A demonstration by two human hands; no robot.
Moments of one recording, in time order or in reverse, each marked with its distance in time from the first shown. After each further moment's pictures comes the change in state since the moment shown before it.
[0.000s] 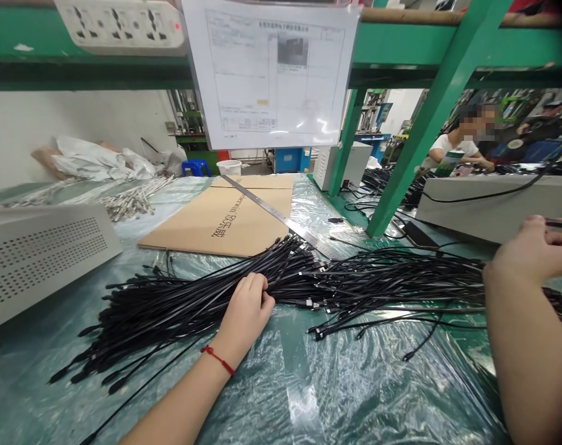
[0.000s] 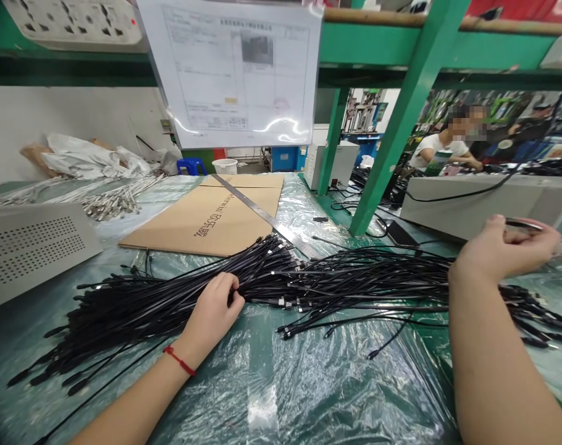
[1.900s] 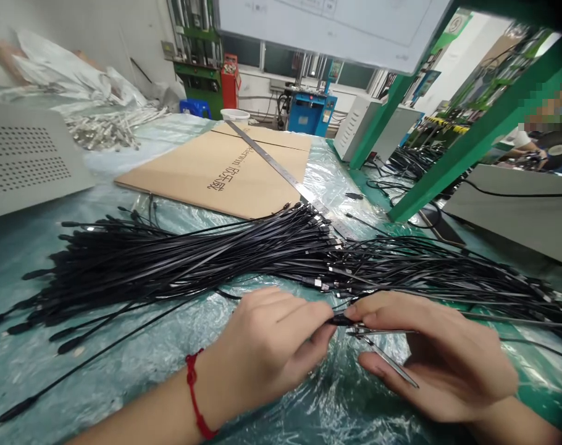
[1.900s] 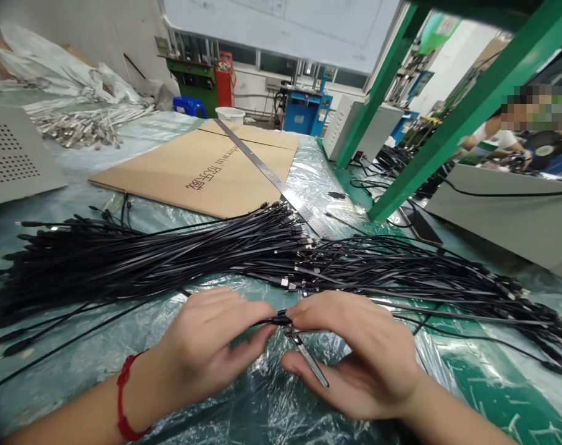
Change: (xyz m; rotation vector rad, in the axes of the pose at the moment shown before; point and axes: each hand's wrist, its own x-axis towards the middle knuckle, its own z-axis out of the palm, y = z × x) left_hand -0.027 0.055 -0.027 -0.358 0.004 0.348; right_hand -0.187 -0.180 -0.085 0.508 -1.450 -0.559
